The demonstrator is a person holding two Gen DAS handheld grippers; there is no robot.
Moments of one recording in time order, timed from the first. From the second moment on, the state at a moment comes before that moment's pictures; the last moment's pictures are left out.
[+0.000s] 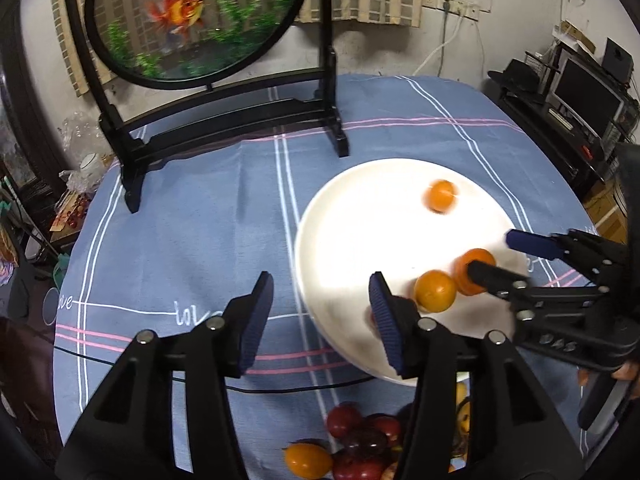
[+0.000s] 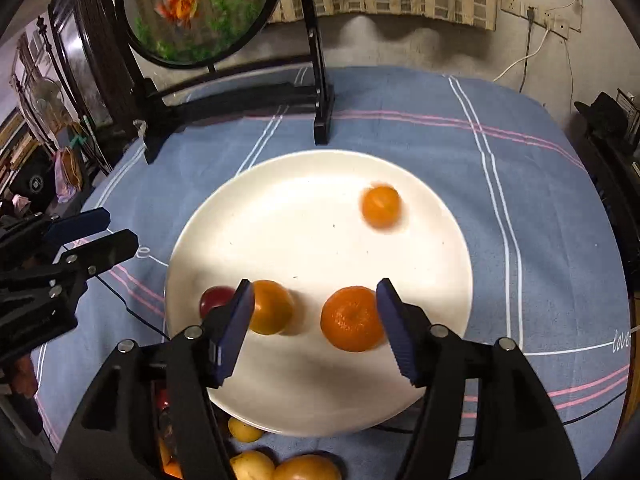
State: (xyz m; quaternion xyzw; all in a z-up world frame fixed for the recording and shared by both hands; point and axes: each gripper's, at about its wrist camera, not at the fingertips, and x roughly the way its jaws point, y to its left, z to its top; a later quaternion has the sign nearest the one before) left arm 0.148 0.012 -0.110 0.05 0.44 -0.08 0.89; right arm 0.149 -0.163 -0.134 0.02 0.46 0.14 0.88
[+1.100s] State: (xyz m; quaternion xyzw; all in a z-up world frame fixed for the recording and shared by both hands) left arm 0.013 0.058 -0.057 0.04 0.36 -0.02 0.93; right arm -0.045 -0.207 -0.065 0.14 0.38 0.21 0.89
